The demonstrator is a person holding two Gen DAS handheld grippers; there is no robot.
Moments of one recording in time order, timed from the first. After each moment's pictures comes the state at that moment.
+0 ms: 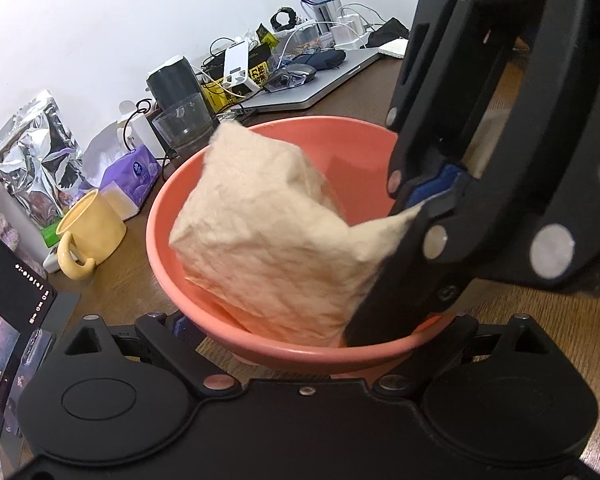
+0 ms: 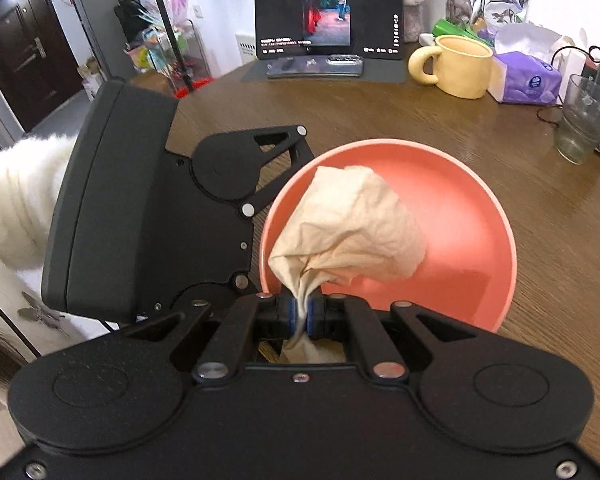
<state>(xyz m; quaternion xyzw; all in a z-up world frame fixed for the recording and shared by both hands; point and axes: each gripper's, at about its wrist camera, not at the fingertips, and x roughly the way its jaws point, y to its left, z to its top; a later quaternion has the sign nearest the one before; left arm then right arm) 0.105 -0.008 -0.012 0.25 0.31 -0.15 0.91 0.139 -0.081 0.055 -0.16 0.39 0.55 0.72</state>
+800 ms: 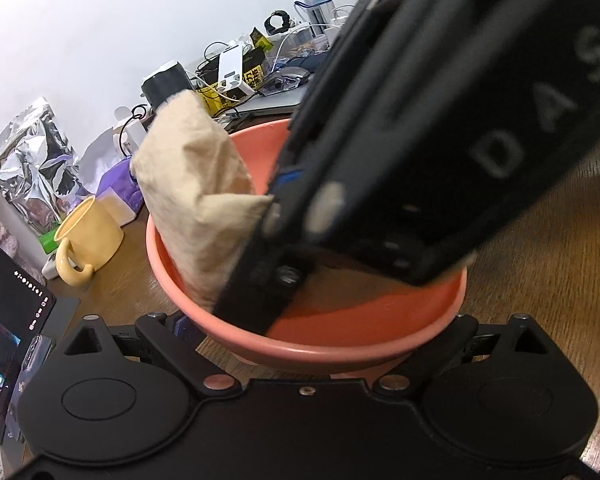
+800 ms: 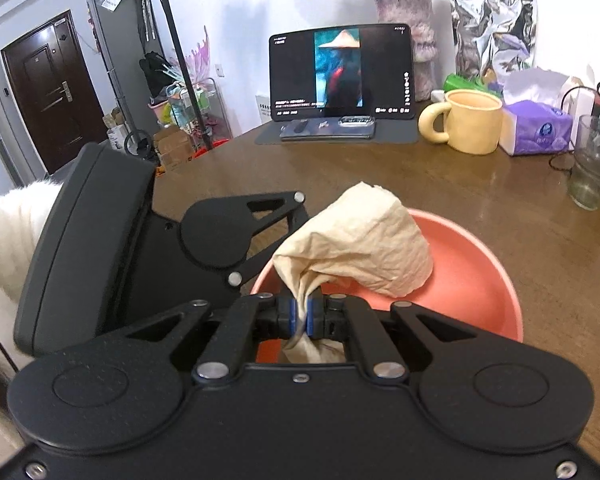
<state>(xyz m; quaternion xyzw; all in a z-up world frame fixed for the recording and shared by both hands) 0.098 -0.015 -0.015 0.26 0.30 -0.15 0.90 0.152 -0.081 0.054 -0.12 0.31 0.58 0.75</state>
